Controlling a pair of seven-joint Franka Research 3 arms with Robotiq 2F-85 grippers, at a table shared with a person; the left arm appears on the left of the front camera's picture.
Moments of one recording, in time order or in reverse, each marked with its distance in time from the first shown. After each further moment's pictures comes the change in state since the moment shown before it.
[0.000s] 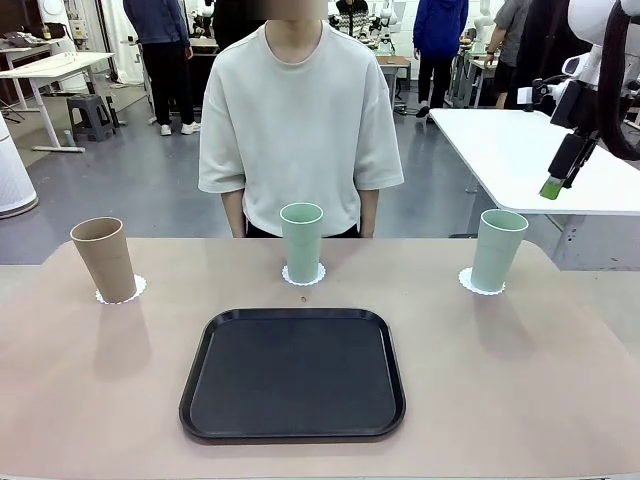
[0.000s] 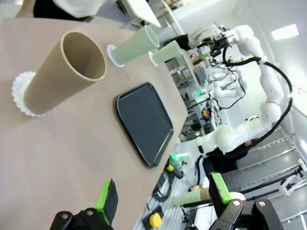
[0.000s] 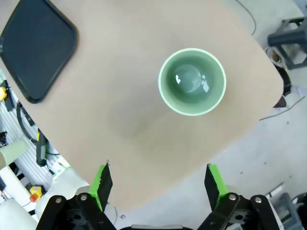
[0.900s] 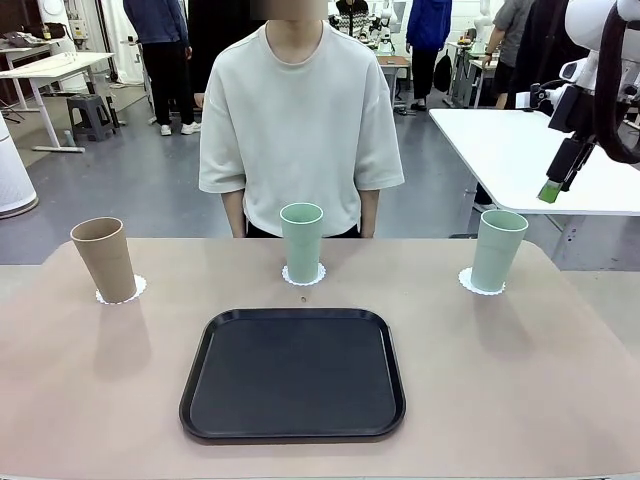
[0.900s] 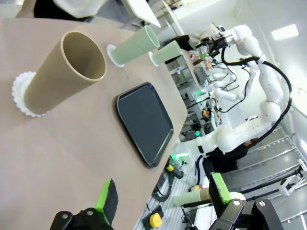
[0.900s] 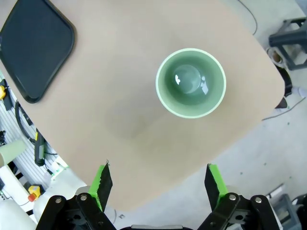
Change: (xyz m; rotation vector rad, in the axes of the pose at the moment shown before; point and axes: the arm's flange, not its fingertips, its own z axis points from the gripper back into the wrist) left arm 0.000 0.000 0.000 0.000 0.000 0.000; right arm 0.002 -0.004 -0.007 0.003 0.003 0.007
